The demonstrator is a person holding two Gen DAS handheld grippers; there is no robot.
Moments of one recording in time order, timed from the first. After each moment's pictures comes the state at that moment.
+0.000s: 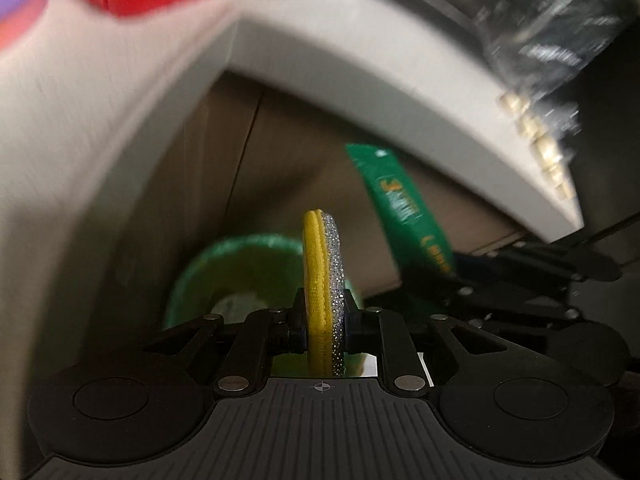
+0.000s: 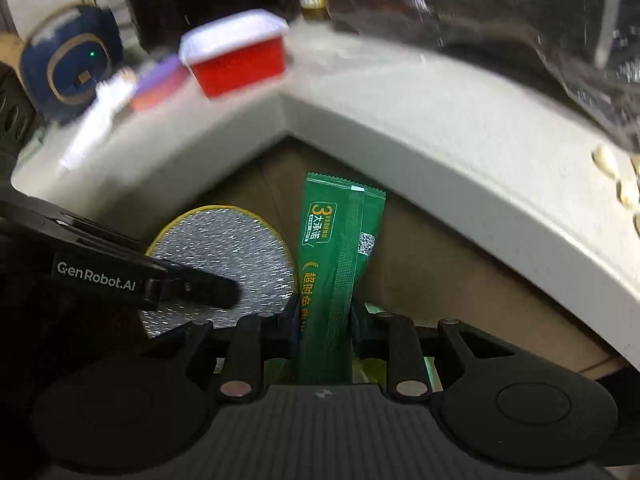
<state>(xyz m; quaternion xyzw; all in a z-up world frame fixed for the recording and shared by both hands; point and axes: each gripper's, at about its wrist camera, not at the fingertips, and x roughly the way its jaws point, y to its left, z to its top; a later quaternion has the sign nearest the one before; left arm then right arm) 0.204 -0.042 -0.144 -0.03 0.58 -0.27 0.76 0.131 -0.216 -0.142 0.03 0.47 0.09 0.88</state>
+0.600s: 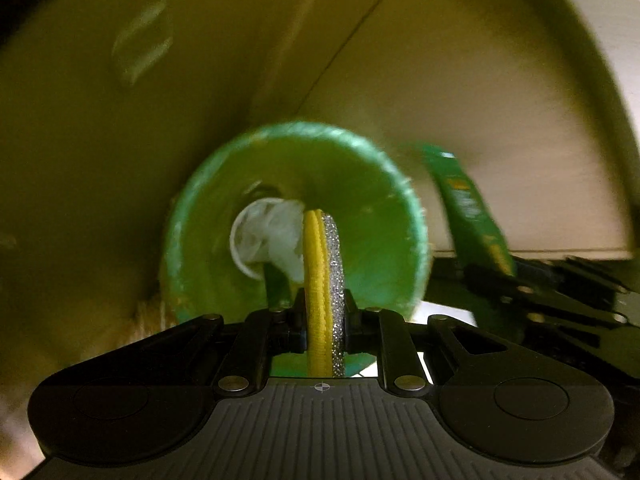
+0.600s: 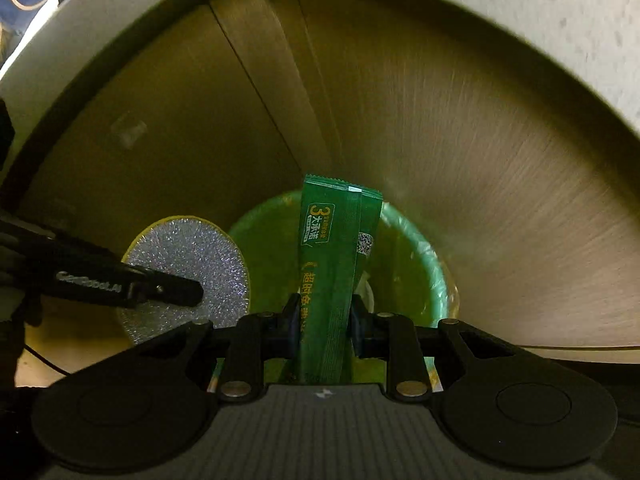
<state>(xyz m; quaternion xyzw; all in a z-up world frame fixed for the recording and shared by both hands) 0.193 -0.034 -0.276 -0.12 0.69 -0.12 0.70 0.153 -0.246 -0.257 0.03 0.59 0.15 0.79</state>
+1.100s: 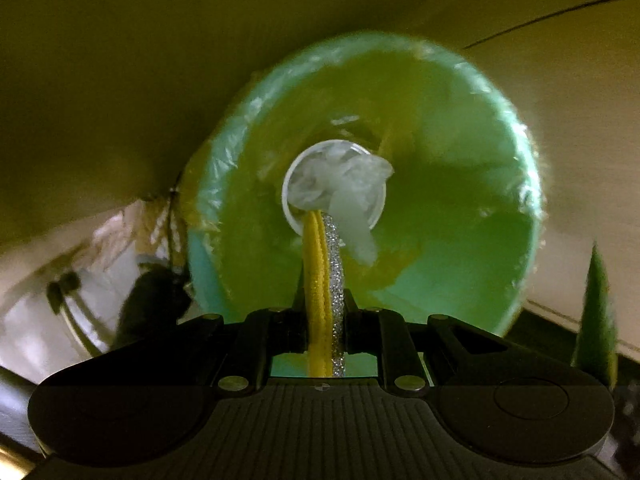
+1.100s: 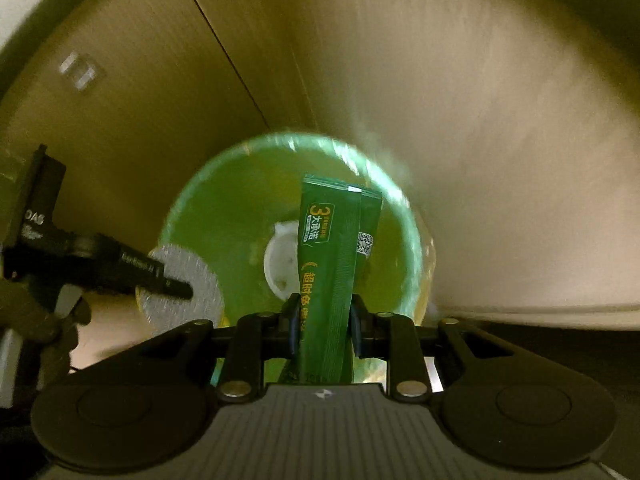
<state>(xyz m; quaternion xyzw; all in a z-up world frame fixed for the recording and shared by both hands) 0.165 0.004 -0.415 -0.25 0.73 0.03 0.64 0.144 -0.262 -0.298 0.01 0.63 0.12 0.76</state>
